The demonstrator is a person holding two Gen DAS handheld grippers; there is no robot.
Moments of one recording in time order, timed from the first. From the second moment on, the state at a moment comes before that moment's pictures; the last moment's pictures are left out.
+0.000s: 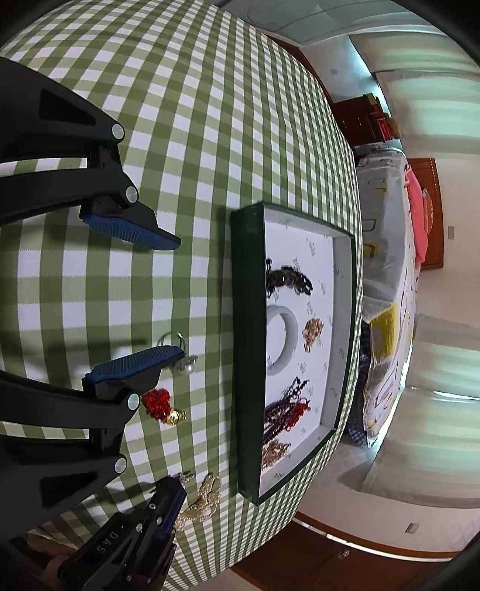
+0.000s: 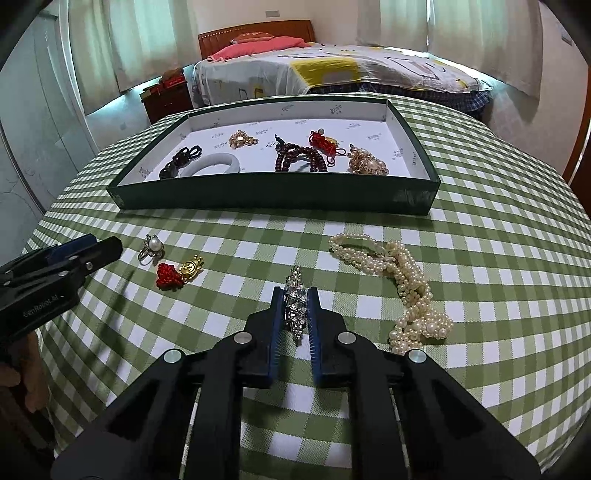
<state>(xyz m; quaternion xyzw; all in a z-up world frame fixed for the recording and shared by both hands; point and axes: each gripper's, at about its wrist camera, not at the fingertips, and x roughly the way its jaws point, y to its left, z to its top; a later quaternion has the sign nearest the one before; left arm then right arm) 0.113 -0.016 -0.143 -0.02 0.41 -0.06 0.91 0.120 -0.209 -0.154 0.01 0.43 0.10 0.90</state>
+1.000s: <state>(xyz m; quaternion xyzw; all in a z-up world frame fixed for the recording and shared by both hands) 0.133 -0.041 -0.154 0.01 0.42 -0.11 0.90 0.120 -0.208 -0.153 0.01 0.42 0.10 0.90</state>
